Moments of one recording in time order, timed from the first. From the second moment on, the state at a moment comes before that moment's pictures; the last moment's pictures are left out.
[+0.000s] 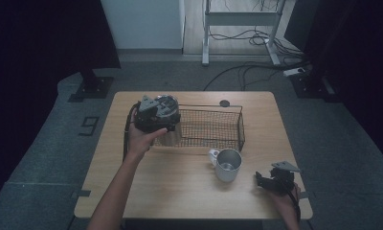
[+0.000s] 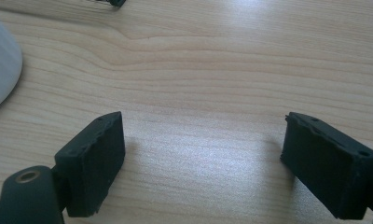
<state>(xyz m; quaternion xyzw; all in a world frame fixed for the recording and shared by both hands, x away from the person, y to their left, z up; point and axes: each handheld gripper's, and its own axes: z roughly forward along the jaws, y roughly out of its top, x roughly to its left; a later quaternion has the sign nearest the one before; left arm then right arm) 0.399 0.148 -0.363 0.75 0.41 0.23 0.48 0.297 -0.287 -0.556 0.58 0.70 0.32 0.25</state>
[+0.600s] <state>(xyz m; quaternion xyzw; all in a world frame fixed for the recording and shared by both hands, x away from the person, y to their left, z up) 0.408 0.139 -0.356 0.75 0.40 0.24 0.48 0.297 -0.287 -0.556 0.58 0.70 0.32 0.25</state>
